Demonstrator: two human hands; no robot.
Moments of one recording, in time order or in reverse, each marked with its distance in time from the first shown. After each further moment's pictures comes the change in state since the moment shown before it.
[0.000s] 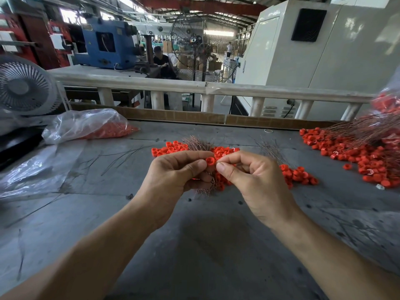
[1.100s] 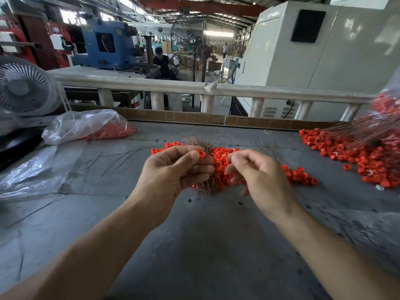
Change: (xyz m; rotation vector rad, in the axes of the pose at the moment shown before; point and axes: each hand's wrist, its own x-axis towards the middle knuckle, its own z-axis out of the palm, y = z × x) left_hand 0.002 0.003 -0.002 -0.183 0.034 0.008; right_hand 0.010 0.019 -0.010 -0.041 0.051 0.211
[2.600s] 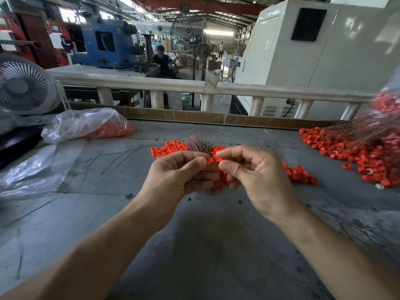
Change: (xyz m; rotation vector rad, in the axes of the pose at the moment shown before) left_hand -0.005 -0.005 0.002 0.053 -0.016 -0.063; right_hand -0.005 -0.014 0.005 0.113 -0.077 -0.143
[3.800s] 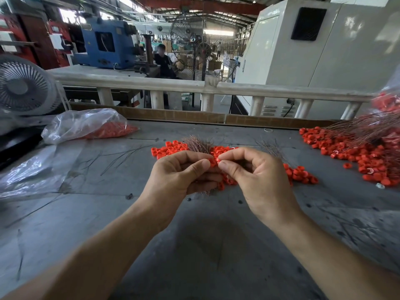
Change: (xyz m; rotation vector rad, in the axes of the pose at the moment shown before) left_hand -0.002 -0.001 0.005 0.069 -0.042 0.044; right_hand -0.007 -0.007 0.005 -0.119 0.100 -0.036
